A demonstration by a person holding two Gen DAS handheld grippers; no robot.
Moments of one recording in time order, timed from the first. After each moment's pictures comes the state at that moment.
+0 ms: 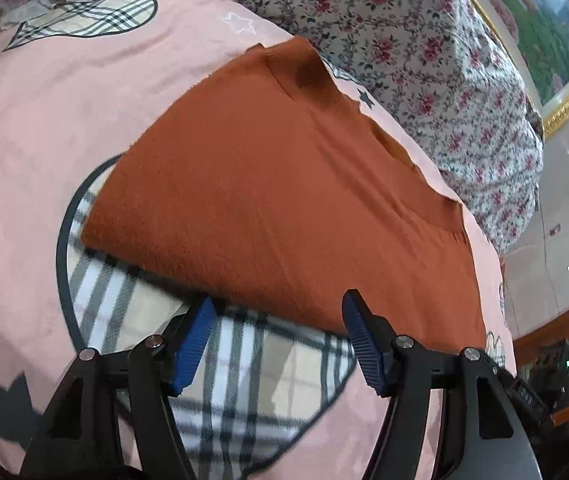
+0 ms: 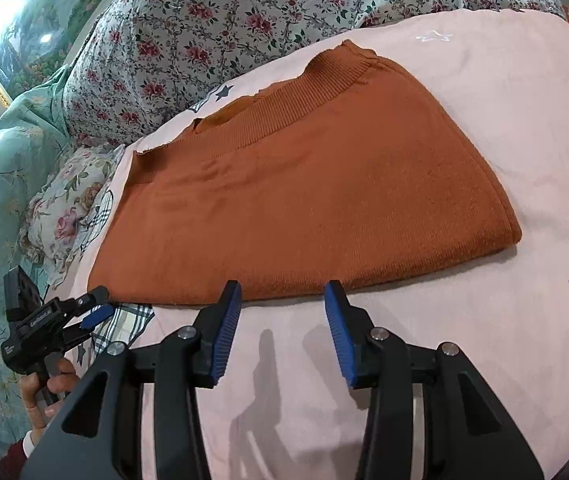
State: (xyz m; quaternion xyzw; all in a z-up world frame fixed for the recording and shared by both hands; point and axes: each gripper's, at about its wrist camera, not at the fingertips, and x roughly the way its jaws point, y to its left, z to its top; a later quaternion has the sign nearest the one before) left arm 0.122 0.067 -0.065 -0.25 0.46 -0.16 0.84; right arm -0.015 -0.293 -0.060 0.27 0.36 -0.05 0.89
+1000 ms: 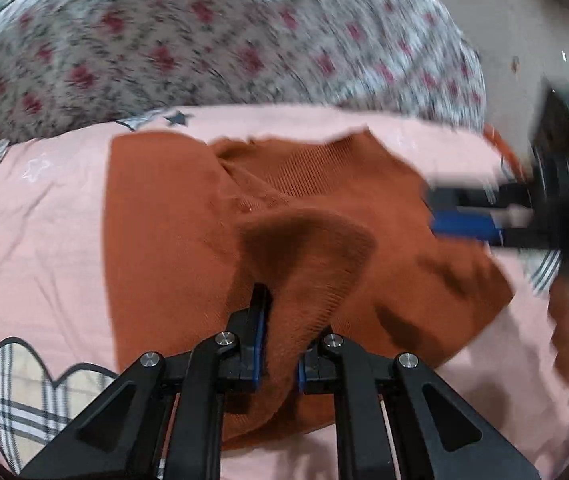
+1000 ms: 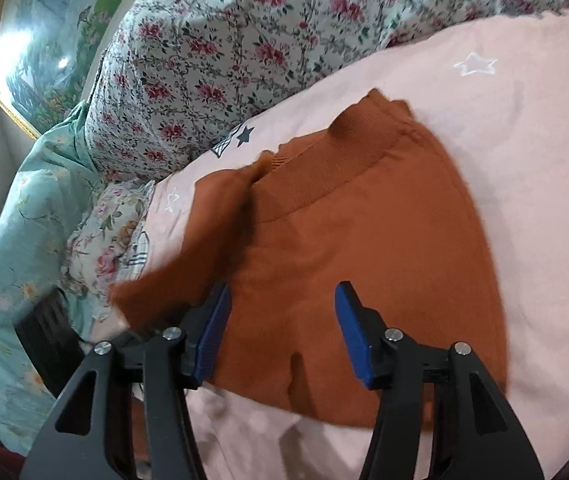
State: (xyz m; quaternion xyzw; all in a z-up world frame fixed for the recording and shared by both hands) left arm 0.144 -0.160 -0.031 0.06 0.37 -0.26 0.89; right arm 0.065 -0.365 -0.023 0.34 0.36 0.04 0.87
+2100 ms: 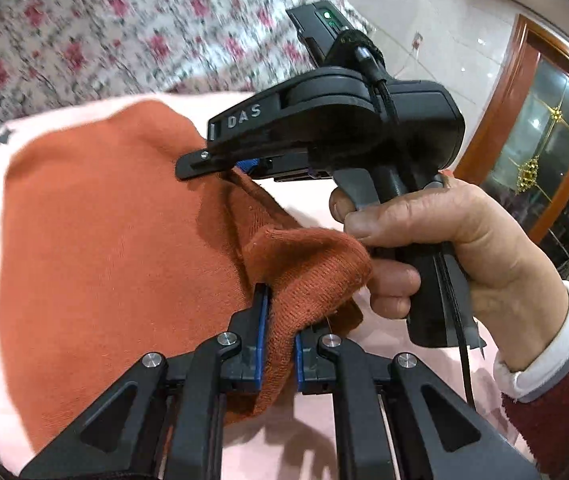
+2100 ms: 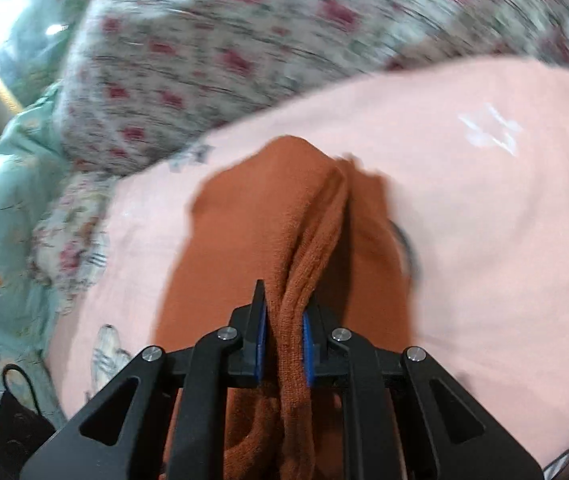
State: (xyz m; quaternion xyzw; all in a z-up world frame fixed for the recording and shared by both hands) left arm 0.108 -0.268 -0.031 0.03 0.39 -0.44 0.81; right arm 0.116 -0.441 -0.026 0.27 0.41 0.00 0.87
